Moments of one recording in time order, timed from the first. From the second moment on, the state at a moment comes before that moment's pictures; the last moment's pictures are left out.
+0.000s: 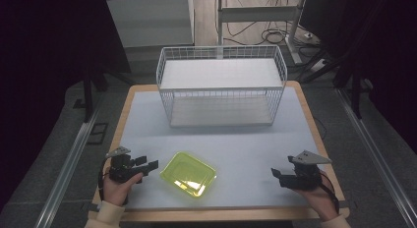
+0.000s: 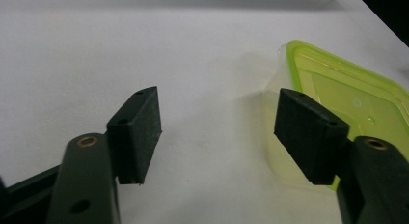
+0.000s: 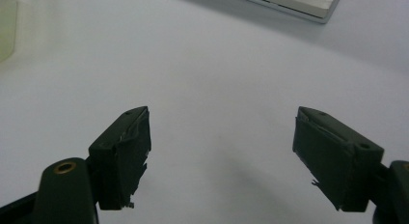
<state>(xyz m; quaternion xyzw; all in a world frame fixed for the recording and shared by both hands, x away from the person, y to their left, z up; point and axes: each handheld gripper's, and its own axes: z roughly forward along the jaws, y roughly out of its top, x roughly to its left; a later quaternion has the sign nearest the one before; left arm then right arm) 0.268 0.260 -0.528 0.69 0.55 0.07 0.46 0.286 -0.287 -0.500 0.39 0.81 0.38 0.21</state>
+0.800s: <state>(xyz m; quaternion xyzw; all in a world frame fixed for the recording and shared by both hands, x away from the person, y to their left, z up) 0.260 0.256 -0.519 0.74 0.51 0.05 0.43 0.287 -0.291 -0.499 0.41 0.81 0.37 0.22</state>
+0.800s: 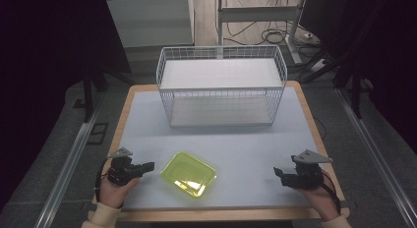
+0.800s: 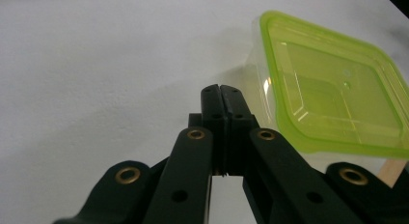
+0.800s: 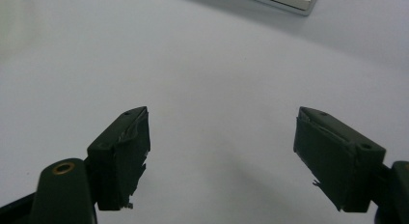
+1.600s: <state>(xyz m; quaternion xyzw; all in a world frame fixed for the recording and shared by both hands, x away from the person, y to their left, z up) 0.260 0.239 -0.533 0.77 0.48 0.01 0.42 0.287 -0.290 -0.499 0.41 0.81 0.36 0.22</state>
